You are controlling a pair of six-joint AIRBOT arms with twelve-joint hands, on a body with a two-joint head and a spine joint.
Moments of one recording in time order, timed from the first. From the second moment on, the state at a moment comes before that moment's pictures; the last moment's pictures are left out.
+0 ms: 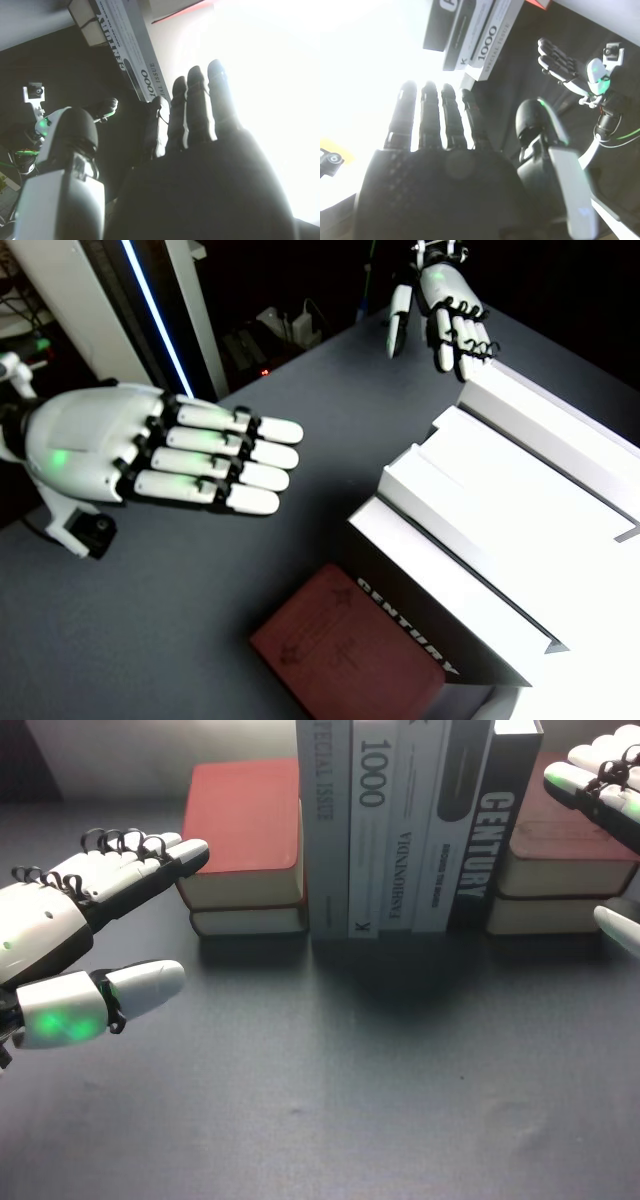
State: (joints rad) left arm 1.00 -0.92 1.13 -0.03 -1.20 0.51; right arm -0.86 -0.79 0.89 0.15 1.14 -1.01
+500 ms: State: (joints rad) left arm 1.00 -0.93 1.14 -0.04 -1.20 0.51; right arm -0.72 -0.86 0.98 0.18 1.14 -1.03
